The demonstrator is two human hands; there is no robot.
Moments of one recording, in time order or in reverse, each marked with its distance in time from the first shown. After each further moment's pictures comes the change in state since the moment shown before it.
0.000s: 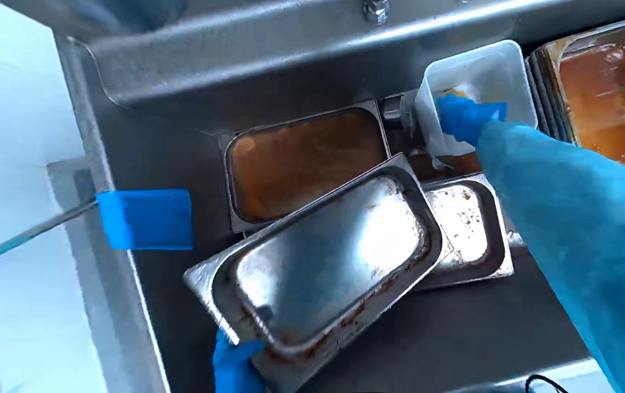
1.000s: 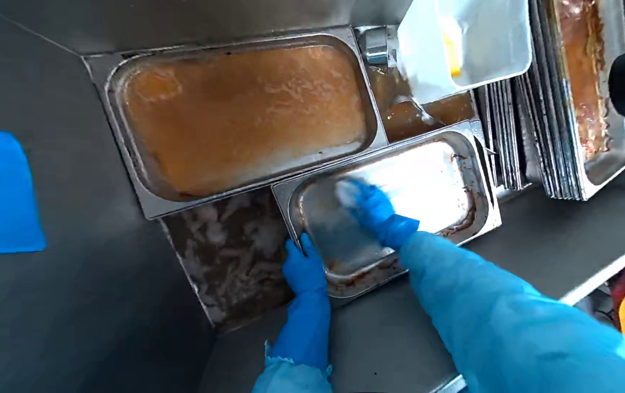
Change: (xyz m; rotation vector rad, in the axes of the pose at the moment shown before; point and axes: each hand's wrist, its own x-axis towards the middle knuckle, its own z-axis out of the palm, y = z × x) left_hand 0.080 -0.118 0.166 0.922 -0.059 0.133; right_hand -0.235 -0.224 0.235 0.263 -0.010 -0.130
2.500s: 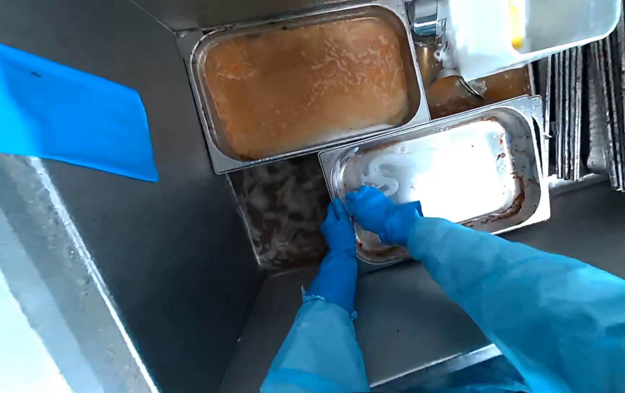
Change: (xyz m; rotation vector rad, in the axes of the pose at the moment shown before) left_hand 0.006 -0.016 0.009 -0.304 -0.004 0.063; right_hand -0.004 -0.099 0.017 -0.146 -0.265 -0.464
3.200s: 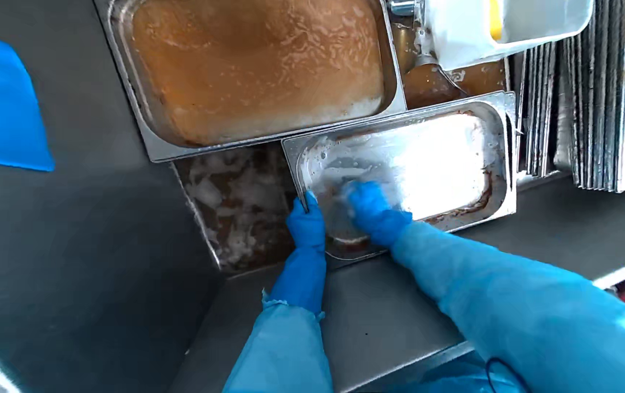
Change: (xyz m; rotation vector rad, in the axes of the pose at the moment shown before) left_hand 0.001 0.001 0.005 0.068 0.010 -0.010; right_hand -0.057 0.036 0.040 0.167 0.079 0.408
